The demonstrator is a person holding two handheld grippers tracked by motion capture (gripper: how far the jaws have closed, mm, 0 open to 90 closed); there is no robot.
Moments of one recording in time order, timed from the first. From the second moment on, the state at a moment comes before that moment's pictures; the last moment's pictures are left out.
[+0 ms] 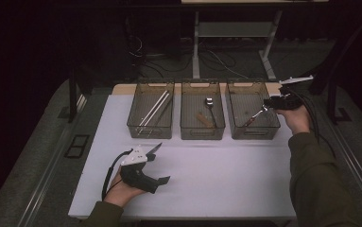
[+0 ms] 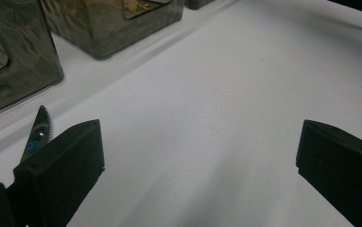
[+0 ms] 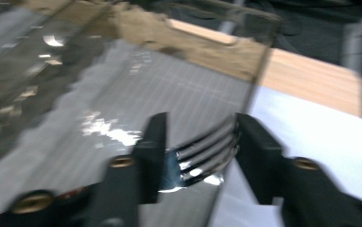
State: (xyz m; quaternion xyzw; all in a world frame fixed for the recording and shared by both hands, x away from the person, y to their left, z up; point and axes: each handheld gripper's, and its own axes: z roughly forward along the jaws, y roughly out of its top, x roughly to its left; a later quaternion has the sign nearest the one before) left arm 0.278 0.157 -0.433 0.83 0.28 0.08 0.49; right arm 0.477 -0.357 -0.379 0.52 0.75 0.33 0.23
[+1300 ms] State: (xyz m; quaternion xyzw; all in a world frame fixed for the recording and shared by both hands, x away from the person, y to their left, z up) left arm 0.286 0.171 -0.424 0.84 0.31 0.11 0.44; right arm 0.329 -0.314 -0.393 0.40 0.76 0.48 0.16
